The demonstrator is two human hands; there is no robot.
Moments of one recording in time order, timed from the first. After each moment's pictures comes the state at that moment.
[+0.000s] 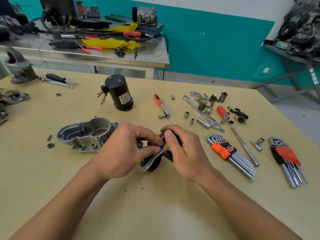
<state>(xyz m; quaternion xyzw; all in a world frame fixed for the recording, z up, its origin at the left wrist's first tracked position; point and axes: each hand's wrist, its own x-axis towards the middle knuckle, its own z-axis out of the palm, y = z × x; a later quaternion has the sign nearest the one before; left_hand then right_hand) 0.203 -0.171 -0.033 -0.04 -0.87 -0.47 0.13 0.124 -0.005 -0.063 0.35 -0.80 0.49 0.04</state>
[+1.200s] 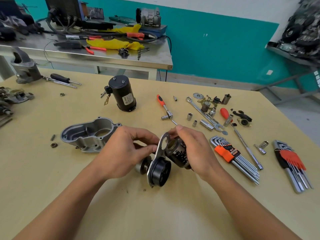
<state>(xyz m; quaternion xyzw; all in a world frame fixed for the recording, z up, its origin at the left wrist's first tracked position) 0.201 -0.184 -0.047 -0.03 -0.85 -0.52 0.12 0.115 0.000 -0.053 0.22 -0.77 0.58 -0.13</state>
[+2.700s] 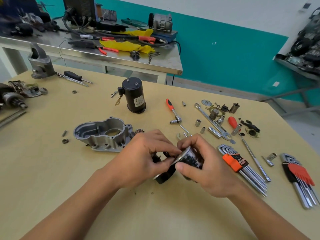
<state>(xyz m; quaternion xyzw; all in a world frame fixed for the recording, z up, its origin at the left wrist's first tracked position) 0.208 -0.175 -0.043 -0.17 -0.87 -0.42 0.20 0.123 0.022 -0.053 0.37 -0.70 0.57 -0.21</state>
